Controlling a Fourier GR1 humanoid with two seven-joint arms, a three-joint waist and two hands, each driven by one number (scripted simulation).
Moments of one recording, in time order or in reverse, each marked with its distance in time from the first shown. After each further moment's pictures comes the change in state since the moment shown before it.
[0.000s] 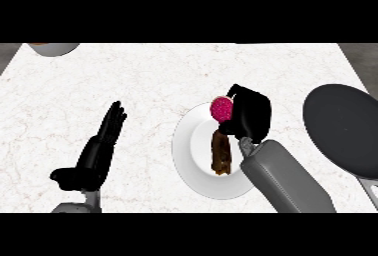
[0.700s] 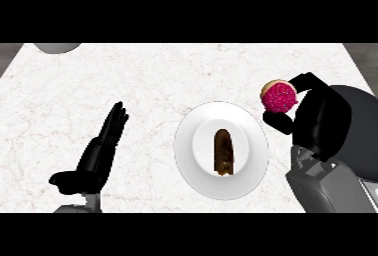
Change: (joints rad) left arm 0.014 -0.006 -0.015 -0.032 -0.008 -0.010 0.011; right arm 0.177 -0.058 -0.235 -0.440 0.177 -0.020 0.104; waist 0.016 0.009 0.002
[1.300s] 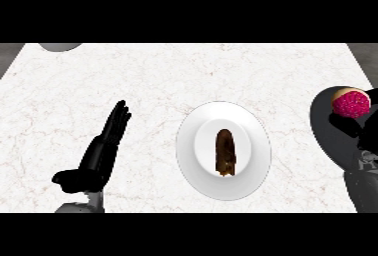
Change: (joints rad) left arm -0.013 -0.012 -0.001 0.004 -0.011 -0.005 -0.001; right arm 0.172 -0.143 -0.305 0.146 -0.032 -0.257 -0.218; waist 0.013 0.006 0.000
